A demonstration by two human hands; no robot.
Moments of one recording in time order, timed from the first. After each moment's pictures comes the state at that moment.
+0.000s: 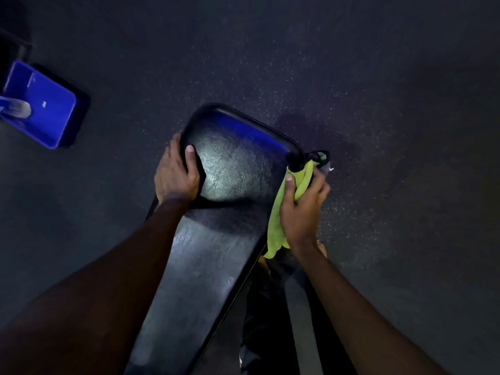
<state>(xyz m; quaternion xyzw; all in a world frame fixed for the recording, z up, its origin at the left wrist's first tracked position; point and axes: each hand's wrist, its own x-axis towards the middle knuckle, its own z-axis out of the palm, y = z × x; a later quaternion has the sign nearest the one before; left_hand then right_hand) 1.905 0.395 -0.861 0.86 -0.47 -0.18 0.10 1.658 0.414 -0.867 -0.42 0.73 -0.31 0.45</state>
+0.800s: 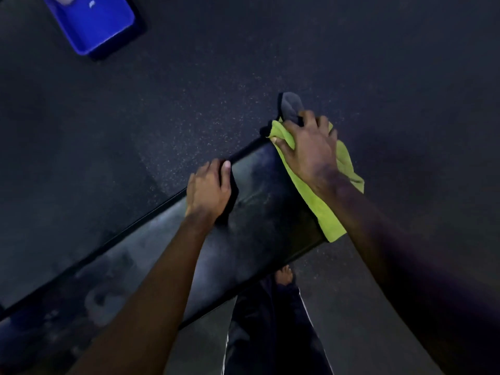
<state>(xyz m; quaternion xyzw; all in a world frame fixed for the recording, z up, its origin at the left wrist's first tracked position) 1.926 0.459 -0.856 0.91 -0.32 -0.24 0.11 1.803 0.260 -0.816 -0.90 0.39 0.11 0.15</state>
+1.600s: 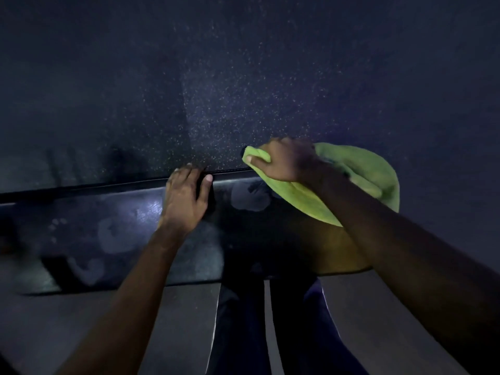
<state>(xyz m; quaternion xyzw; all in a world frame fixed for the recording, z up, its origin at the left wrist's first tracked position) 1.952 0.619 -0.862 0.95 -0.13 -0.26 0.14 1.959 0.345 -0.825 -0.89 0.04 0.41 0.21</state>
